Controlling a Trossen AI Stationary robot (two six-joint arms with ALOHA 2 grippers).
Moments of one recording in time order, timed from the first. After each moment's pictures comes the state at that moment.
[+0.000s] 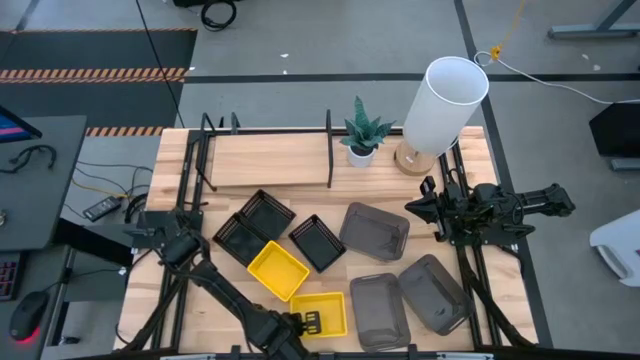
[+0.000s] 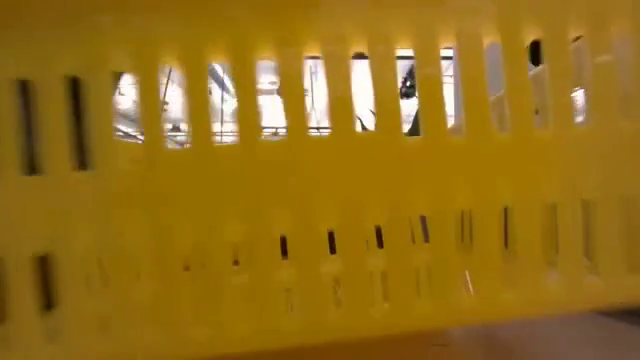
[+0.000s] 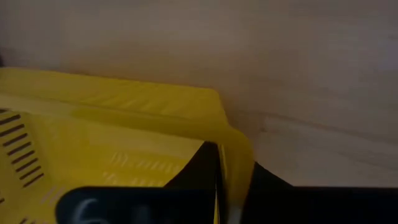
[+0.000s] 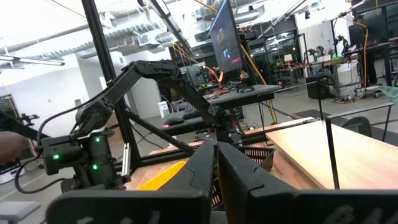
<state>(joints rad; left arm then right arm) -0.75 2.25 1.74 -0.84 -0.31 0.74 0.13 0.01 0.01 0.21 0.10 0.21</state>
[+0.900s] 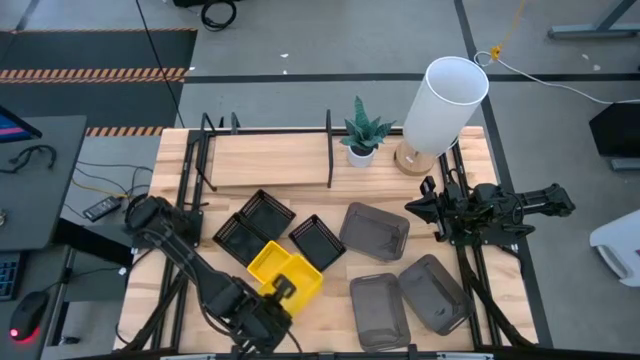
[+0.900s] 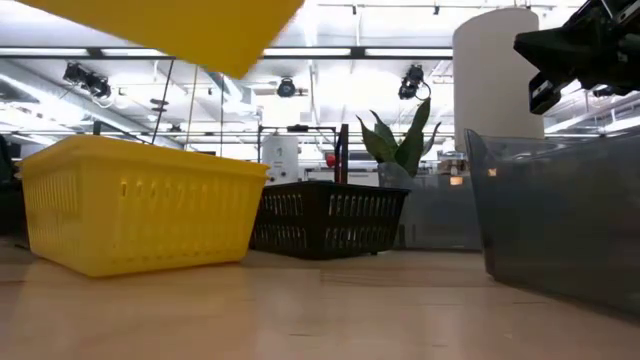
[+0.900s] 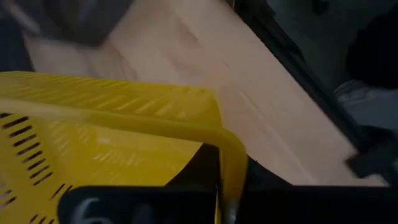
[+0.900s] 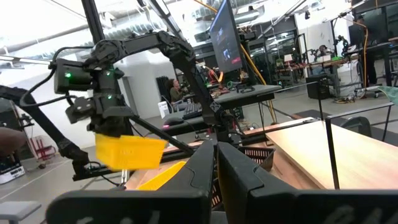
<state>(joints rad) -0.73 1.87 1.74 -1.10 -0.20 -0.01 0.13 0.01 0.01 0.22 0.10 0.21</state>
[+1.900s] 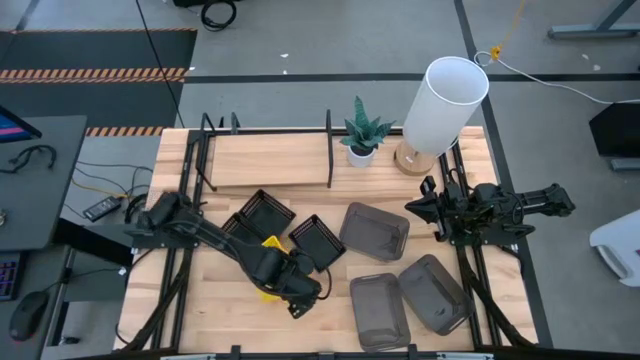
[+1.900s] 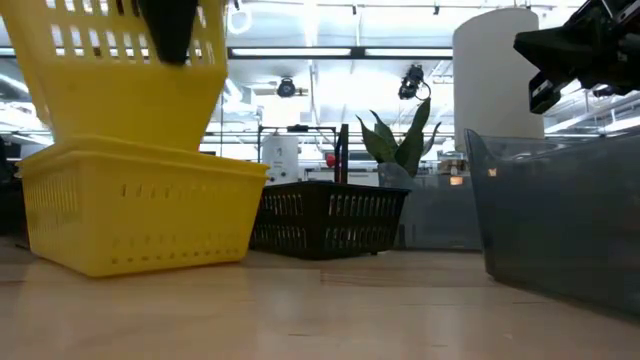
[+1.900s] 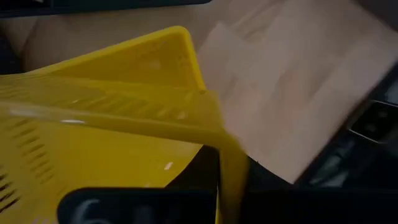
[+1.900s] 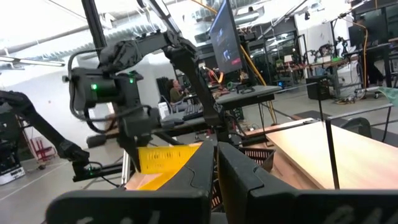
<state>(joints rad) -0.48 1.97 1.74 -1.16 -0.04 -1.09 0.13 0.01 0.01 0.22 0.10 0.21</state>
